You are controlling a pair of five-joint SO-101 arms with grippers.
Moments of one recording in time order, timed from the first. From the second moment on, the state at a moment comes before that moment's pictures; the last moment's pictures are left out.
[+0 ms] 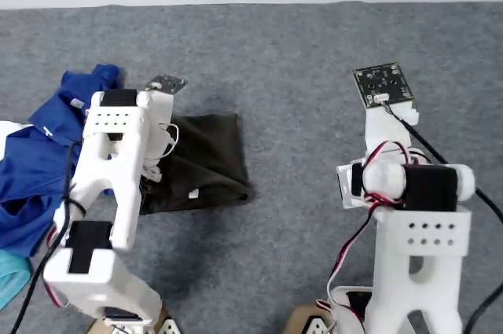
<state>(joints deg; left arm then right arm) -3.9 10.2 10.1 91.9 -11.9 -2.0 -39.6 15.0 100.4 10.4</state>
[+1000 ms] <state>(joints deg) -2.3 6.8 10.5 98.2 -19.2 -2.0 -39.8 15.0 100.4 10.4</state>
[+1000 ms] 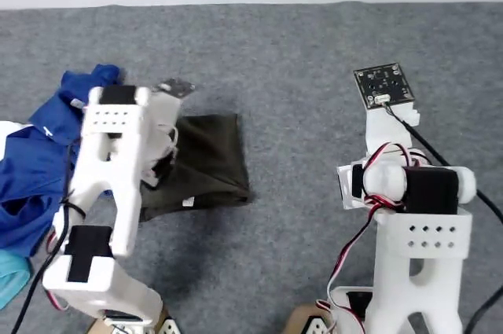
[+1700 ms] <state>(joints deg) -14.6 18.7 13.6 92.7 -26.7 -2.0 -39.8 15.0 100.4 10.4</state>
